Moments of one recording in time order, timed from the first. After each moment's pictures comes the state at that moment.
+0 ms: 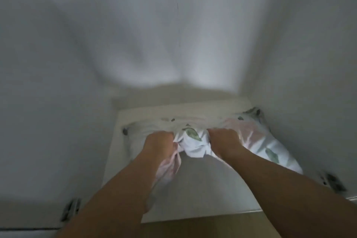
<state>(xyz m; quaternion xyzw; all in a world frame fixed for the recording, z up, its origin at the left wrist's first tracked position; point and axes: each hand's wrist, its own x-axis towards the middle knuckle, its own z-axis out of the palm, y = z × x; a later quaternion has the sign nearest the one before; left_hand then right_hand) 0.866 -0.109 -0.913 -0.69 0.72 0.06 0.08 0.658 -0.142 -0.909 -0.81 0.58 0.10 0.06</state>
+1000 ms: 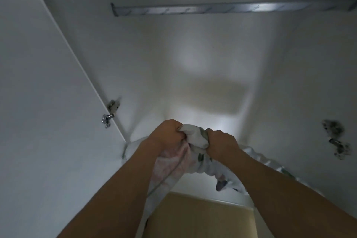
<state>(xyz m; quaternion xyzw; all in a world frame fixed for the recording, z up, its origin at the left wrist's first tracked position) 0.824 0.157 -0.238 -0.73 0.63 0.22 -0.17 0.642 0.102 -0.271 -0.86 0.49 0.01 0.13</state>
